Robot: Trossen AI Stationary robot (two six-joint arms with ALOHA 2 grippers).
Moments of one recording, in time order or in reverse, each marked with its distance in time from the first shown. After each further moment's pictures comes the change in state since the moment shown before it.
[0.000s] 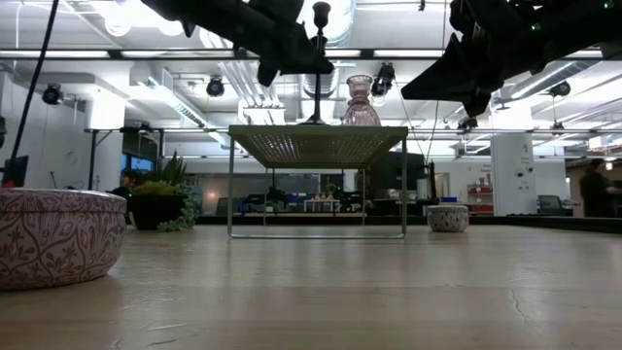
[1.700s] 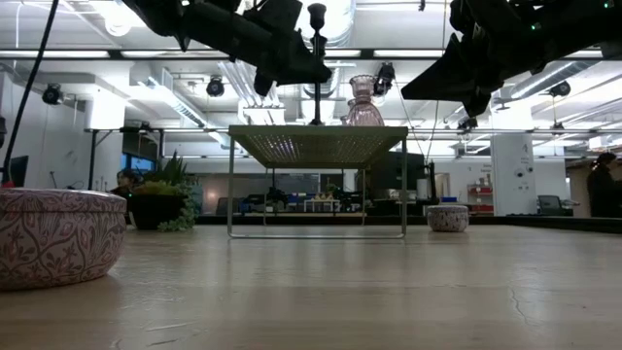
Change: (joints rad) left arm 0.008 -0.006 -0.101 0.143 -0.004 -0.012; right arm 0.000 0.000 0.000 0.000 0.000 0.000
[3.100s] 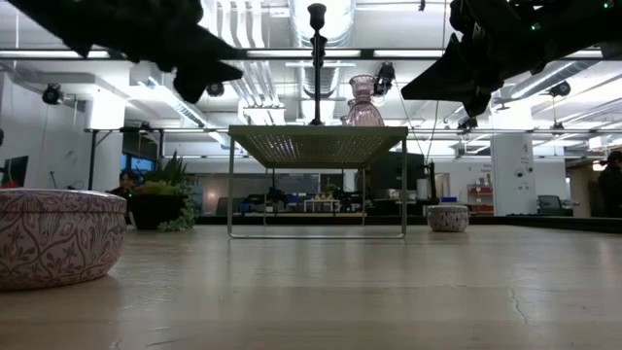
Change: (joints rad) left arm -0.084 -0.523 -0.429 -0.108 0.225 -0.105; right arm 0.000 0.000 0.000 0.000 0.000 0.000
